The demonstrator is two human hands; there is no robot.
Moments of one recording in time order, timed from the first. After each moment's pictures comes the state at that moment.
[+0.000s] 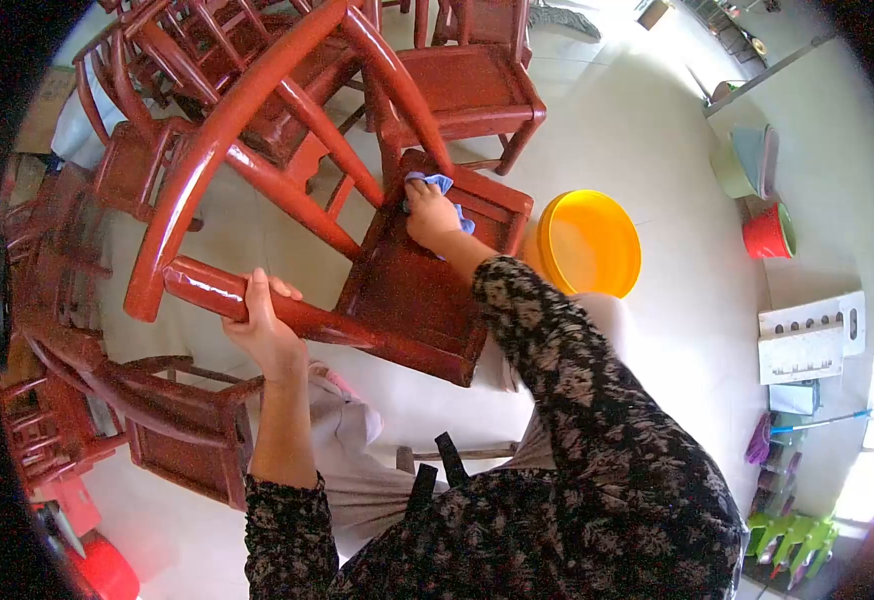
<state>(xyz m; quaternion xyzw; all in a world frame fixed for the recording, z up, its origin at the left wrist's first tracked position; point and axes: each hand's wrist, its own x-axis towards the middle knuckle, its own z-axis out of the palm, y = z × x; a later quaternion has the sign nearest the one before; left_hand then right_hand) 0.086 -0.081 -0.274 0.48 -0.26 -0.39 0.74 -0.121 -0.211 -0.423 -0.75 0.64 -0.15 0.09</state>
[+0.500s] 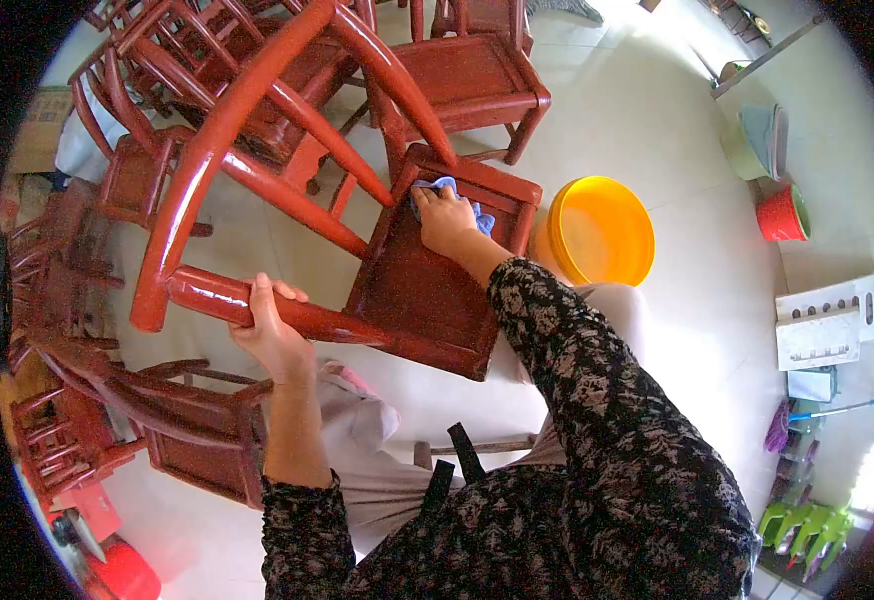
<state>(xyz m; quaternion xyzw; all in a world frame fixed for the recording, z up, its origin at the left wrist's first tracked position) 0.088 -0.079 -0.271 0.49 -0.28 -0.39 0.73 -0.120 -0.187 -0.394 -0.78 0.62 0.00 0.11</state>
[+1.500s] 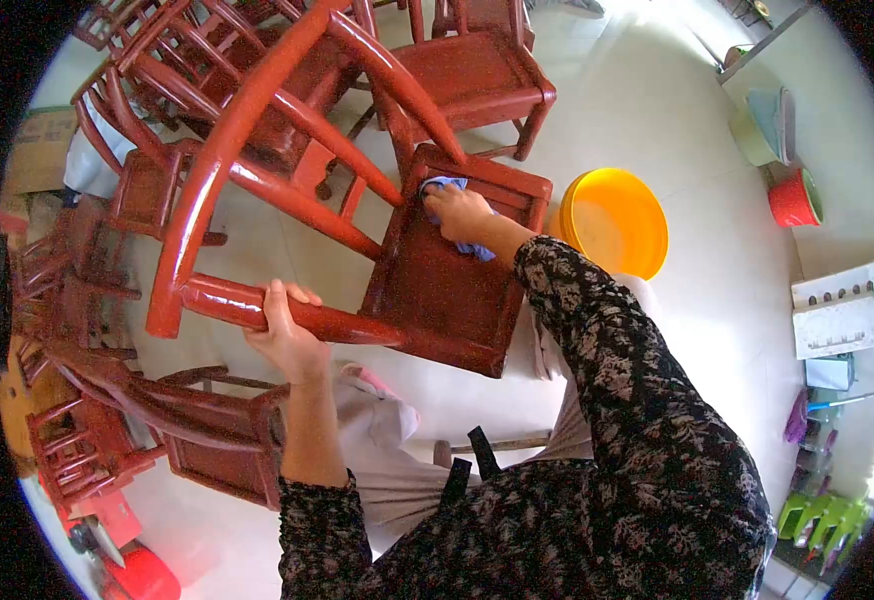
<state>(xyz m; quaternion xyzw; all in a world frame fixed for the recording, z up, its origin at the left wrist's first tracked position) 0.087 -0.080 -0.273 0.48 -0.28 -0.40 0.73 -0.144 -0.202 -0.398 -0.84 0.52 0.01 0.15</state>
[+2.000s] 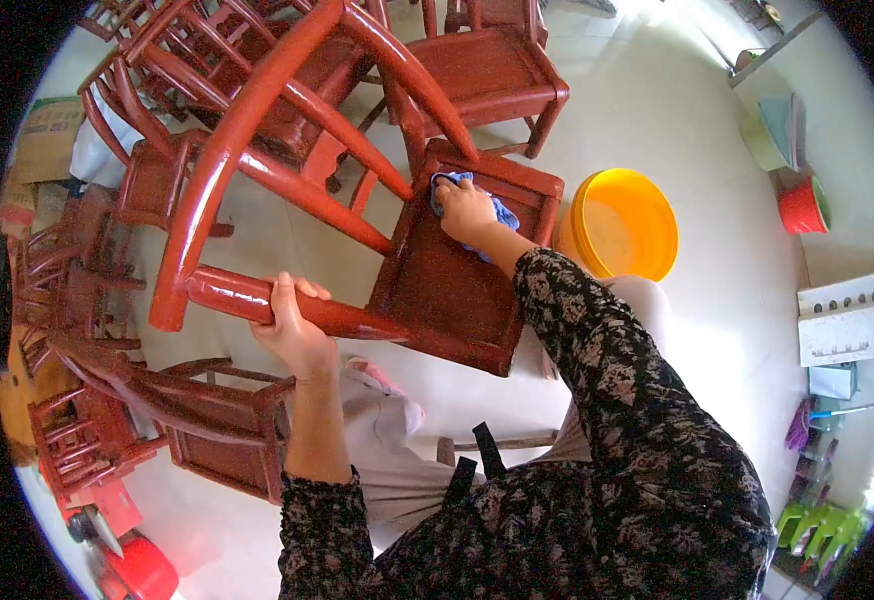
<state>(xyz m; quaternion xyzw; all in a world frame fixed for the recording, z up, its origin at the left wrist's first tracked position) 0.089 -0.078 -0.275 0.47 -0.28 -0.40 0.73 -0.127 -0.197 -0.413 -0.78 0.62 -0.05 0.12</state>
